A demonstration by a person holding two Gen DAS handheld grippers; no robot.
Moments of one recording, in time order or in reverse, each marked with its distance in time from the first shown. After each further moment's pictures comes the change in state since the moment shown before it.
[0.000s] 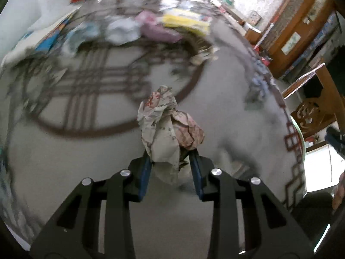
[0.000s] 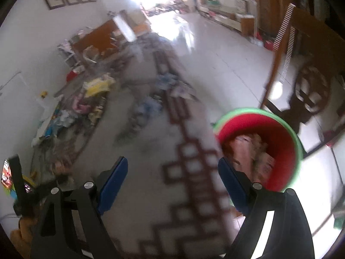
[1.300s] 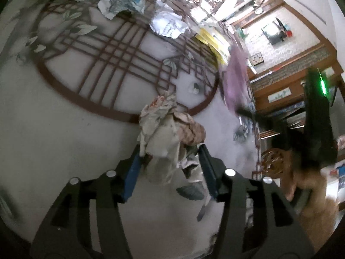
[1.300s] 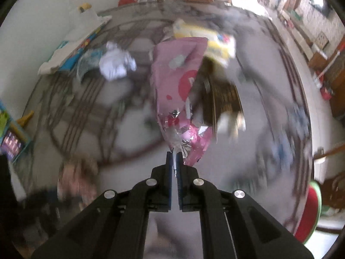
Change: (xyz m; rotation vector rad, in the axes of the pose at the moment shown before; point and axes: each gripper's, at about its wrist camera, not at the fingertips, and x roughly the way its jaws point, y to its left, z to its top) left arm -0.011 0.066 -0.004 -0.374 -0.023 -0.258; right arm 0.152 0.203 0.033 -0.488 0.327 0.047
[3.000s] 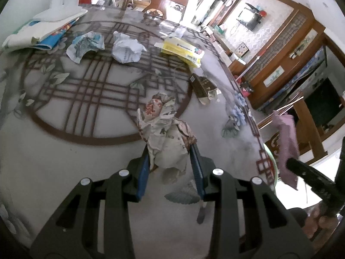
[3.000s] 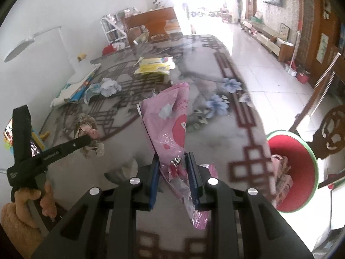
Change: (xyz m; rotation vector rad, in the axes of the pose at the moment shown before) left arm -0.005 -0.055 -0.014 0.304 -0.120 0.060; right arm -0.120 -0.047 -0.156 0.221 -0.337 -0.017
